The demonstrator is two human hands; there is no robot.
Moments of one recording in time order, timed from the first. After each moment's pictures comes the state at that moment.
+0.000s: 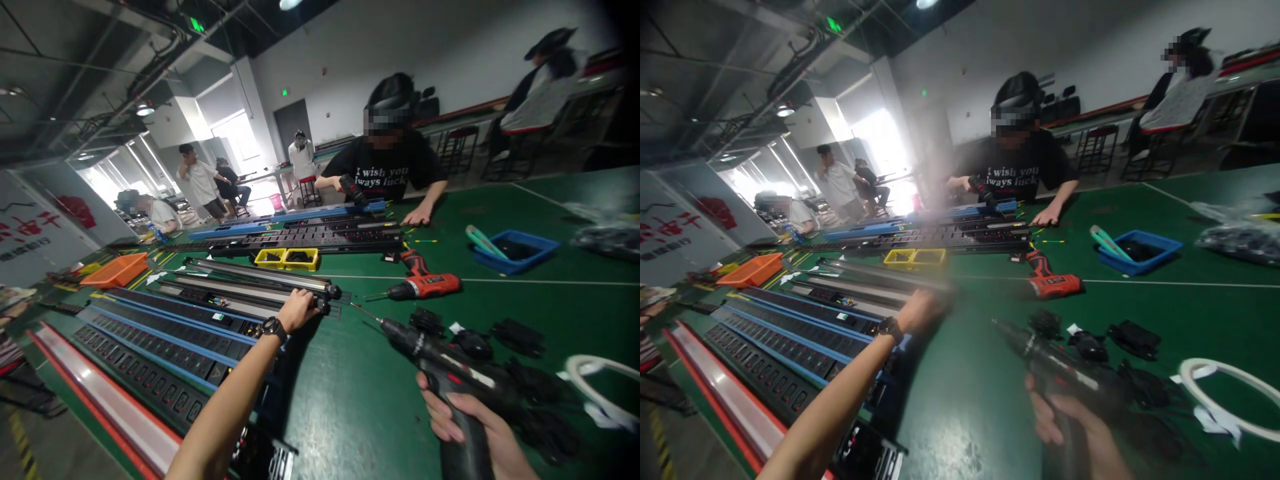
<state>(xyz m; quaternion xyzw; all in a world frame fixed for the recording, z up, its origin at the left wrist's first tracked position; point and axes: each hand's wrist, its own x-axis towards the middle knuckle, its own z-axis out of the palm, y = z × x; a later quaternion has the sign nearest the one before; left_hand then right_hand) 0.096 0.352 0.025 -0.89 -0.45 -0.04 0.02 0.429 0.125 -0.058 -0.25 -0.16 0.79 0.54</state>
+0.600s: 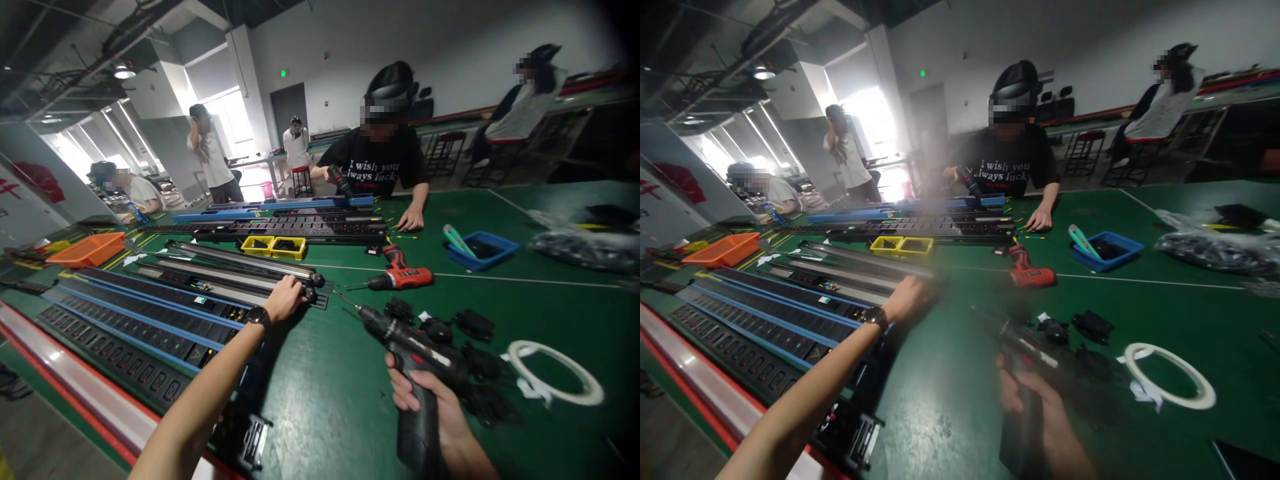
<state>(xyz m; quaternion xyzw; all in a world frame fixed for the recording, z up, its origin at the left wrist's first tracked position) 0.102 0.343 0.008 -0.89 -0.44 -0.05 0.04 0.430 0.126 -0.064 -0.24 -0.15 0.79 0.54</state>
